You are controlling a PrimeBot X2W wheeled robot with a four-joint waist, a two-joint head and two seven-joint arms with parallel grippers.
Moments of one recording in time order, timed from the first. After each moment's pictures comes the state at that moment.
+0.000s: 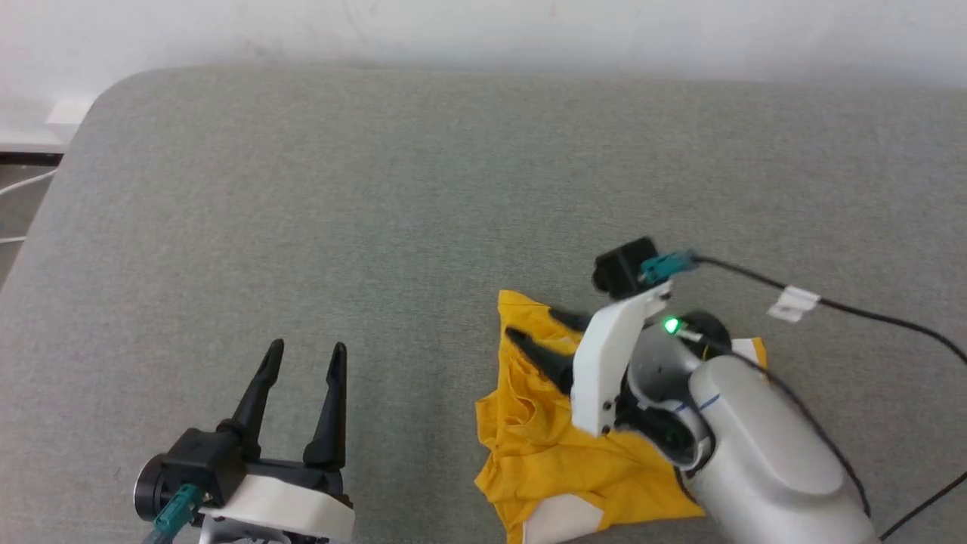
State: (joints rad) left arm 0.03 0.20 -0.17 -0.02 -0.31 0.00 -0.26; right arm -0.49 -0.05 0.48 0.44 0.59 0.13 0.43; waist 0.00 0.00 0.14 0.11
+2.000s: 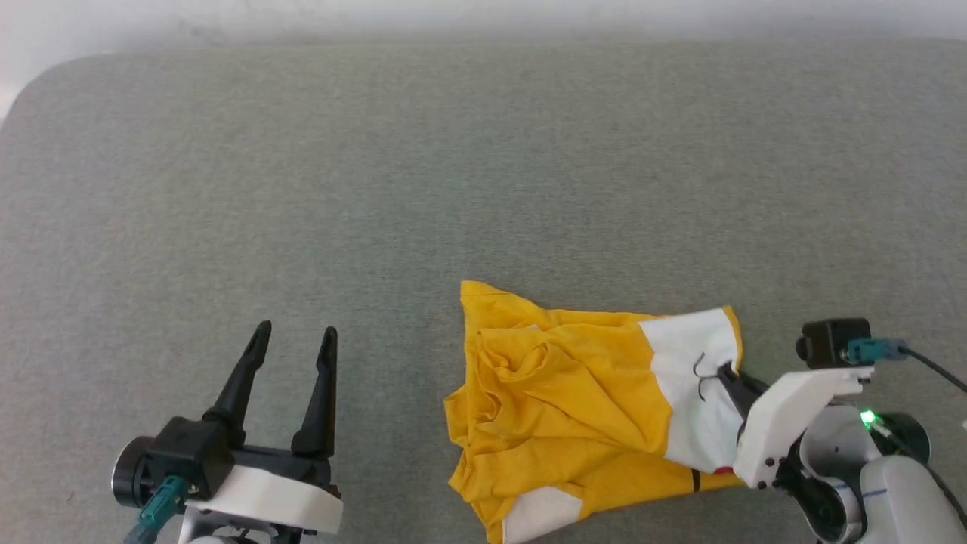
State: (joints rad) left arm 0.03 0.26 -0.19 -0.10 -0.32 0.04 -0.22; right arm -0.13 -0.06 -0.05 0.18 0.30 0.13 0.50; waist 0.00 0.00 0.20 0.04
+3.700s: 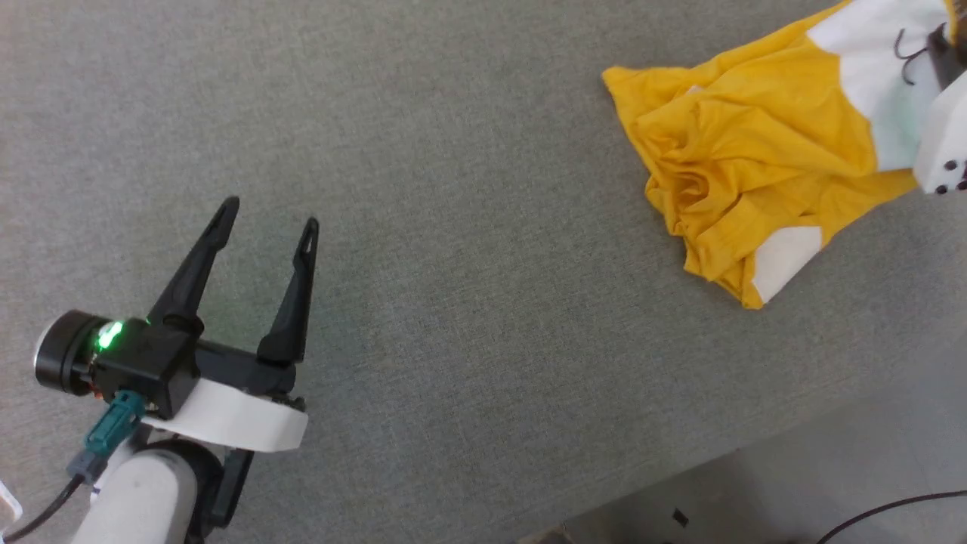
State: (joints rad) left arm -0.15 0.41 -0.21 -0.27 -0.25 0.04 -0.09; right arm -0.79 -0.37 0.00 0.42 0.16 0.13 0.41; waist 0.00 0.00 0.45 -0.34
